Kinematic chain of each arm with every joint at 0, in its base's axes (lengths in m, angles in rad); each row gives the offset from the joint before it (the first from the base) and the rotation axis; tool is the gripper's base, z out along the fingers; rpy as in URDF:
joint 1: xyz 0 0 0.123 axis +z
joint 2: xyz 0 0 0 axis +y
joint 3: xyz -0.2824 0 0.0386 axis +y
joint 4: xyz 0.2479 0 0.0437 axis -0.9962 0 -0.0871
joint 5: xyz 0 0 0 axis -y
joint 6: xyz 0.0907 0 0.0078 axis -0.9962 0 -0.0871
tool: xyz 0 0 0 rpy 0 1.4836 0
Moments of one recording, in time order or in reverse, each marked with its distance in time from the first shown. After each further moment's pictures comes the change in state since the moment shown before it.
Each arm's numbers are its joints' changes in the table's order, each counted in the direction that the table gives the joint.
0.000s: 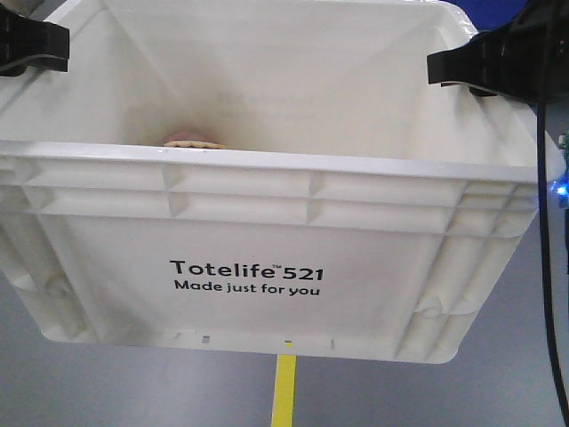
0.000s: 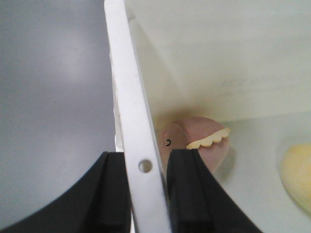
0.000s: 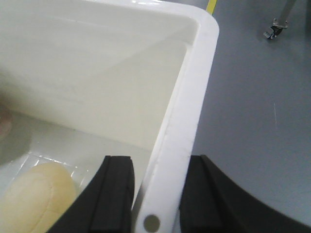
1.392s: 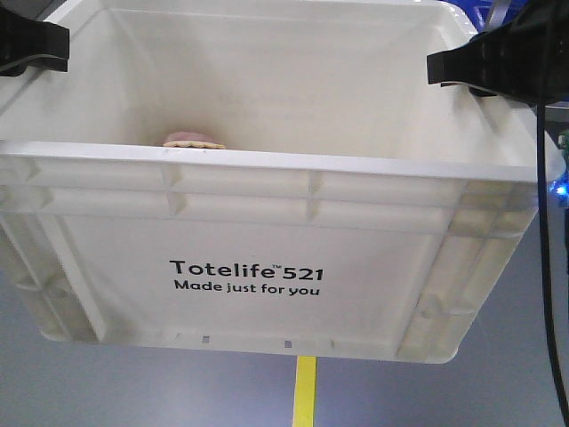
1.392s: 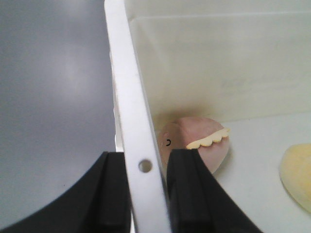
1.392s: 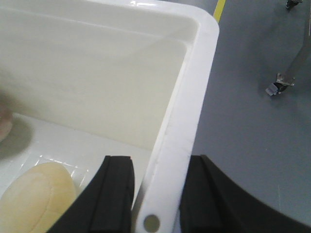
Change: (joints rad) left arm 0.000 0.000 0.000 0.000 0.000 0.000; right arm 0.000 0.000 0.000 -0.001 -0.001 0.000
